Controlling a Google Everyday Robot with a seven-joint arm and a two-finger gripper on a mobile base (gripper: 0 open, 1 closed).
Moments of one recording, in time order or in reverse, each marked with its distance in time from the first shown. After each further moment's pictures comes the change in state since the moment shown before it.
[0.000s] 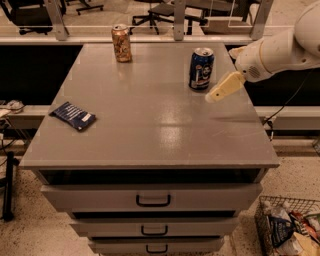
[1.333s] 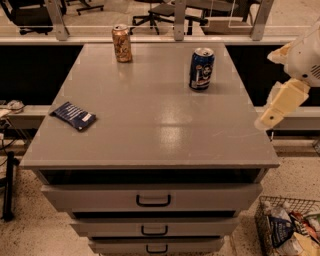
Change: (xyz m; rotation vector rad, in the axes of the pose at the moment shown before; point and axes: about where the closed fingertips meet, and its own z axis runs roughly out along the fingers) arm 0.018 0.091 -0.153 -0.067 0.351 -0.109
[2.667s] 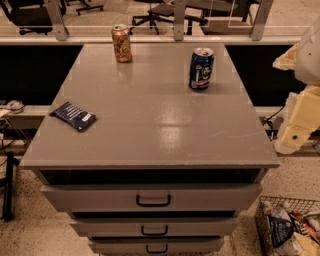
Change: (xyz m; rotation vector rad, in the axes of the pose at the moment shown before) arm -0.005 0.062 -0.047 -0.087 0.195 -0.090
